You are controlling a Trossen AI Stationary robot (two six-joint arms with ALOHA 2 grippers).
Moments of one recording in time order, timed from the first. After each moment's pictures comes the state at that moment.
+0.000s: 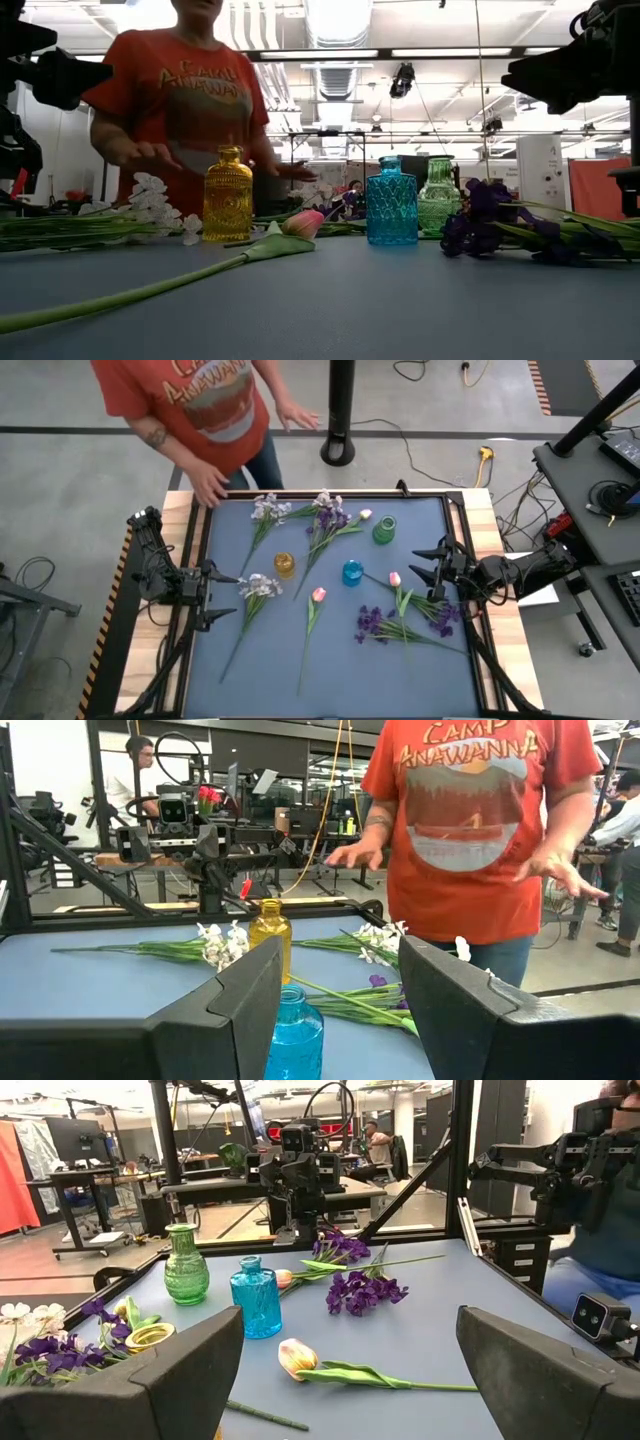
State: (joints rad) left arm -1.05 0.01 0.05 -0.03 -1.04 0.04; right arm 0.32 0.04 0.01 0.16 0.58 -0.13
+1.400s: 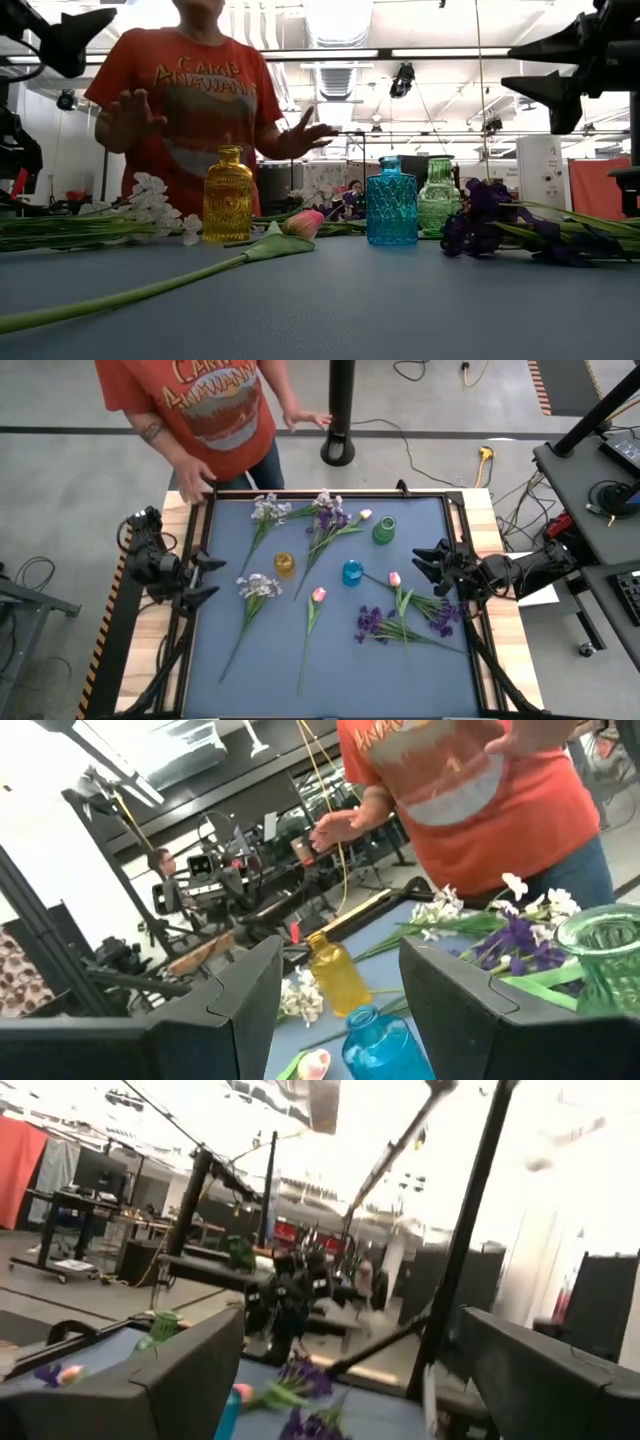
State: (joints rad) left arm -1.05 0.01 0.05 0.63 -1.03 0.23; right arm 0.31 0.04 0.01 0.21 0.61 0.36
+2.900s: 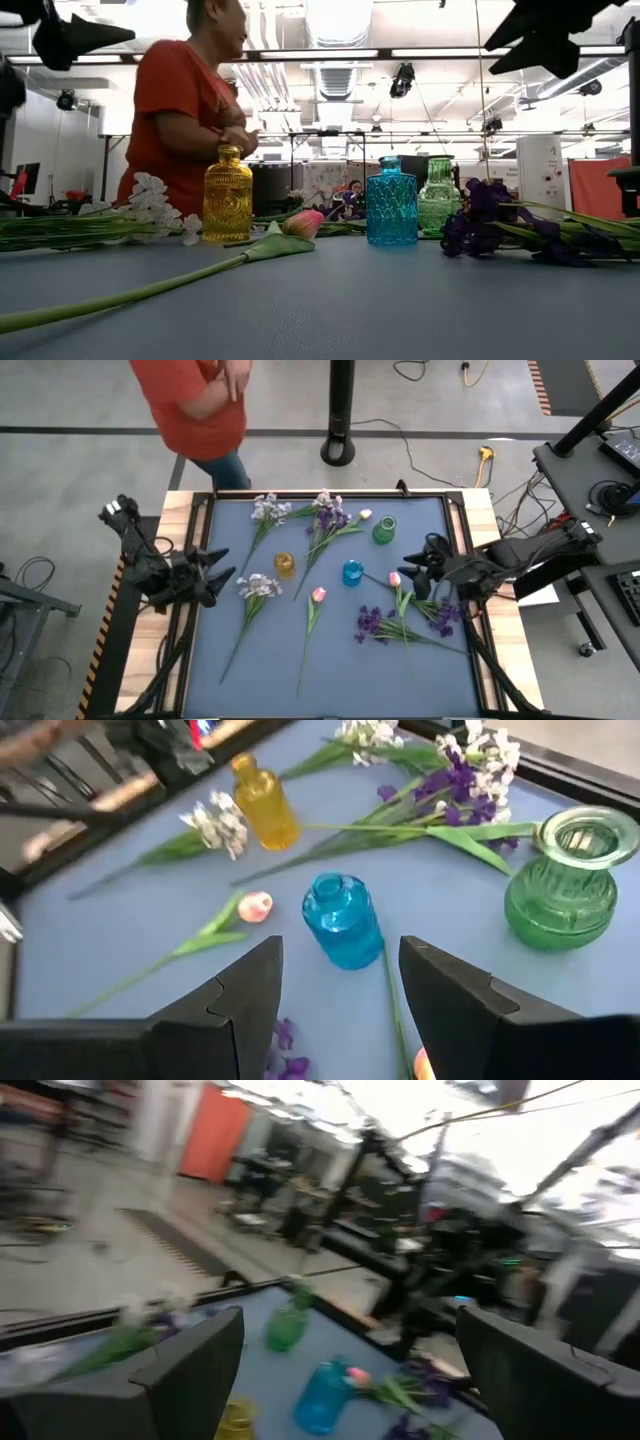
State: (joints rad) left arm -0.94 0.50 0.24 0.74 -1.45 0.03; right arm 0.31 0.83 0.77 -0.65 0.54 0.77
